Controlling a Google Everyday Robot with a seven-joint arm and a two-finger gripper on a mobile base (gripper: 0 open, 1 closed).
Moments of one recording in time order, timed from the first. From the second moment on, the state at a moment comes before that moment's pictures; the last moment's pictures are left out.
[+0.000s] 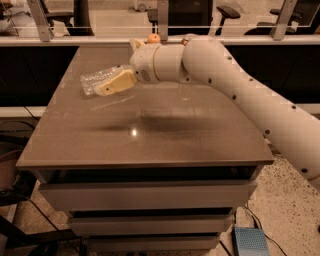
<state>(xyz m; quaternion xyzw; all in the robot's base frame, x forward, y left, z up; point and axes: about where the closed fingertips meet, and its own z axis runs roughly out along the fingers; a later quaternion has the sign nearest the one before) 0.653 0.115 0.937 -0.48 0.61 0.27 0.56</state>
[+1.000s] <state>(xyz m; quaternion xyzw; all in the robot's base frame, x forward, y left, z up) 0.691 0.132 0.933 -0.62 0.61 0.21 0.46</state>
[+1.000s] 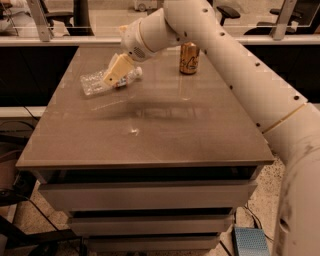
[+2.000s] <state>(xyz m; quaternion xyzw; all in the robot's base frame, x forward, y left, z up) 0.708 0.147 0.913 -0.71 0.59 0.15 0.36</state>
